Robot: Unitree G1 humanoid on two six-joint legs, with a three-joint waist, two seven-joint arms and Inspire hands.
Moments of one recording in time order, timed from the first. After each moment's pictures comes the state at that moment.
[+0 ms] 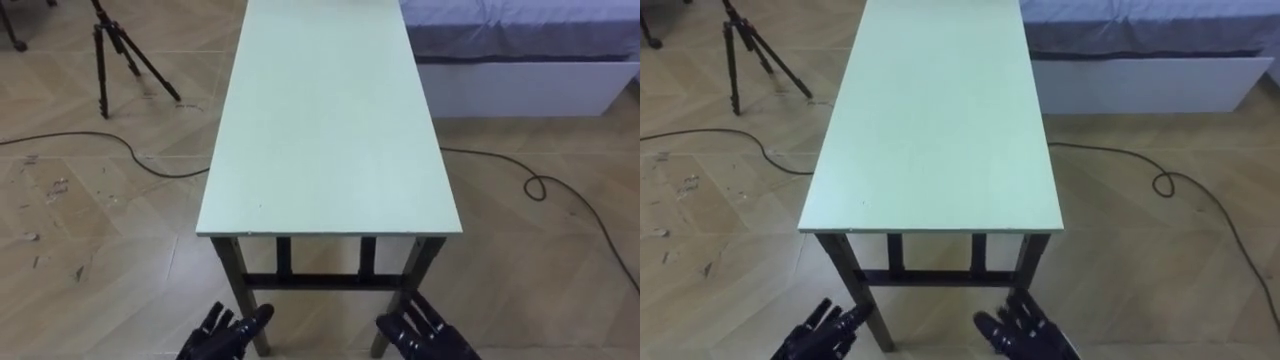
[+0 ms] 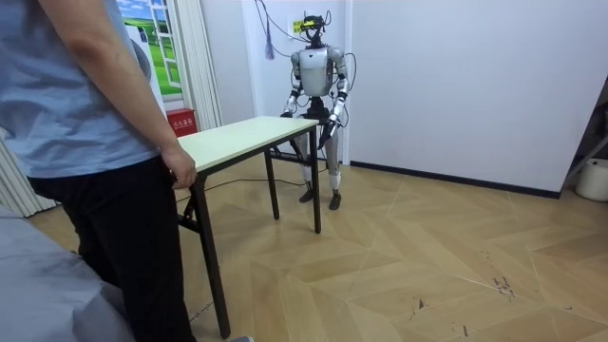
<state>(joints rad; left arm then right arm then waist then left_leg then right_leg) 0.27 0.18 -0.24 0.51 -1.12 -0.07 -0.14 0.30 -0.17 0.16 0.46 0.90 -0.01 0.43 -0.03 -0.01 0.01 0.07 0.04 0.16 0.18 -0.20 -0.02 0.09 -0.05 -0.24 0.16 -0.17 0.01</state>
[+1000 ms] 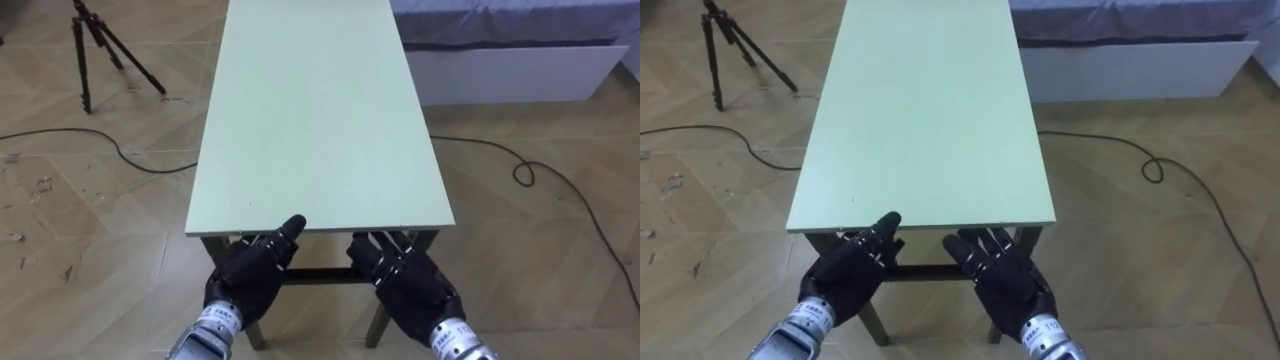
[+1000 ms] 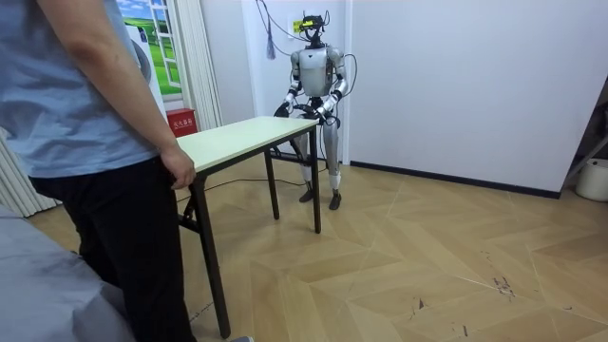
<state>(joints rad) 0.08 0.20 -0.27 0.37 -1.27 0.01 -0.14 0.14 -0.20 0.25 0.38 1.06 0.04 0.34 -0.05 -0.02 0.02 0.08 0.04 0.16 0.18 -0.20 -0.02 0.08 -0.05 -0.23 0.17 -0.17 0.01</state>
